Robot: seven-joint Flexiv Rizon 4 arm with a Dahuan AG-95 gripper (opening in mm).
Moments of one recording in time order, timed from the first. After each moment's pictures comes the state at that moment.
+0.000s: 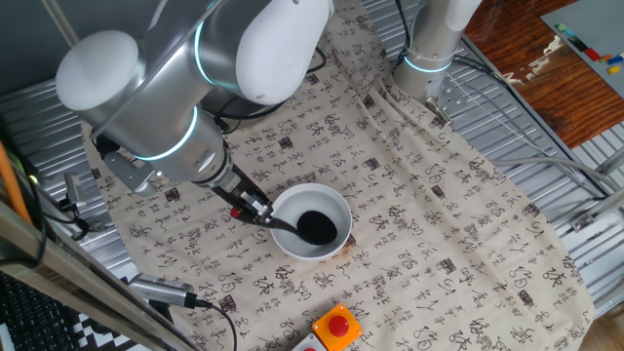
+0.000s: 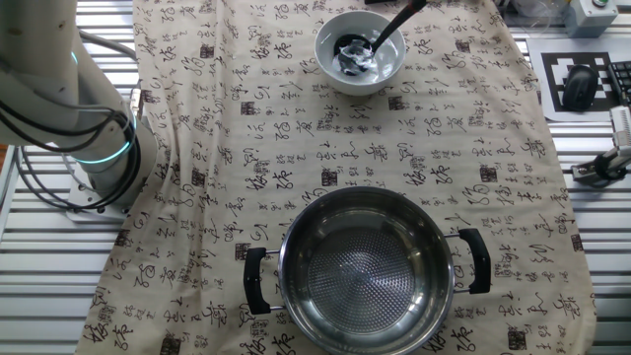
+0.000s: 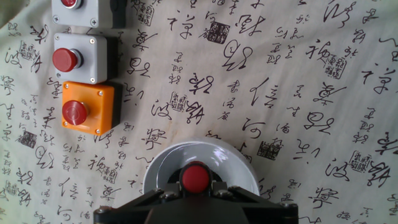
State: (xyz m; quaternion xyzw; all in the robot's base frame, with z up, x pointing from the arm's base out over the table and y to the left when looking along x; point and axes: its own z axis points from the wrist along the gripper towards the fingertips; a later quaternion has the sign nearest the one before) arm 0.548 0.227 0.231 0.17 -0.97 -0.10 0.14
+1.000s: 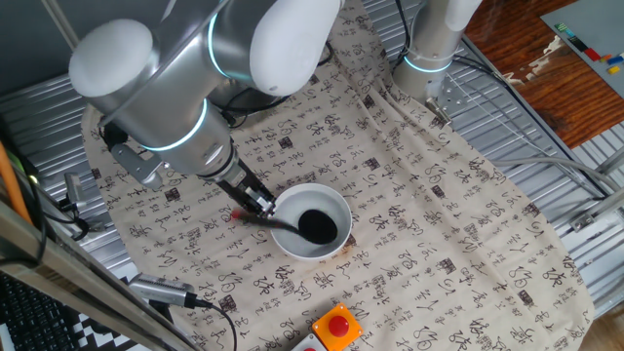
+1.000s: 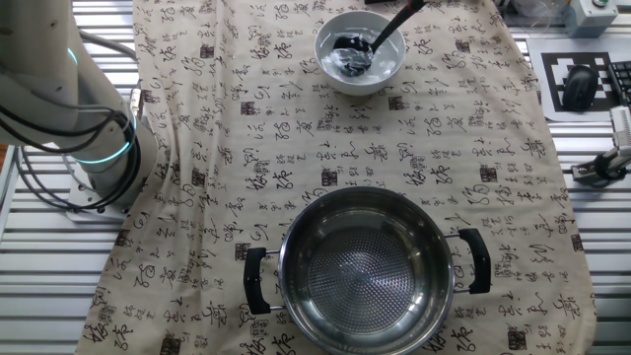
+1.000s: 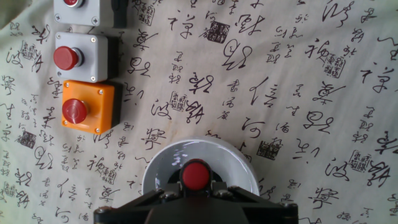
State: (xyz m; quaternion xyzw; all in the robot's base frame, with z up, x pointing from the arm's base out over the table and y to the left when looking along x) arm 0.545 0.226 0.231 0.17 -0.97 -0.10 0.13
